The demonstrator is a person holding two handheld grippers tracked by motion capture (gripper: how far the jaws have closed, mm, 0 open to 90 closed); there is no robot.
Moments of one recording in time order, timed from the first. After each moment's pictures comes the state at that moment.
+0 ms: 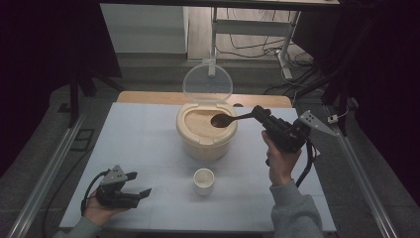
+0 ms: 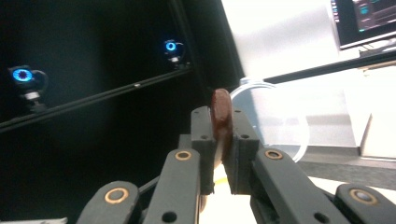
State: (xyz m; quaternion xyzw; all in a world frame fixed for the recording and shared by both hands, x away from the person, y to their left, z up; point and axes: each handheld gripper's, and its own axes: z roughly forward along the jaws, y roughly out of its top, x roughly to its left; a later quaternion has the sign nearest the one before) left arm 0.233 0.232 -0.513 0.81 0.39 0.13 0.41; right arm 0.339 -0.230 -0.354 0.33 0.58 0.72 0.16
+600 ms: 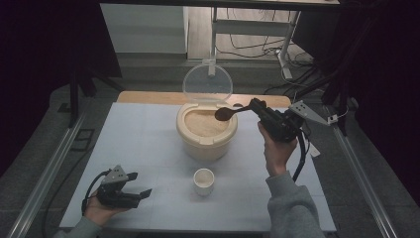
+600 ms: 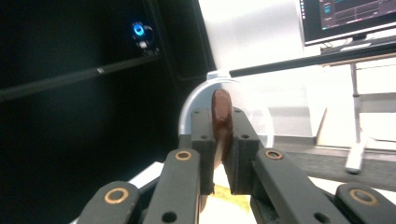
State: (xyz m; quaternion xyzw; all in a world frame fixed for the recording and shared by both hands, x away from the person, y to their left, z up) left arm 0.235 0.231 -0.515 0.81 0.40 0.12 0.41; right arm 0.362 -0.217 -0.348 0.35 0.61 0.68 0.21
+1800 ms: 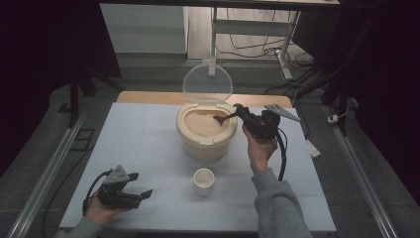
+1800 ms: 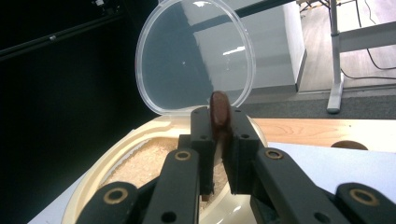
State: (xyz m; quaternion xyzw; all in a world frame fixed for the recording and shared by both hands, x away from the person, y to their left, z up) left arm 0.235 0.229 -0.516 0.82 0.40 0.11 0.40; right arm 0.401 -0.188 -0.400 0.44 0.63 0.62 0.17
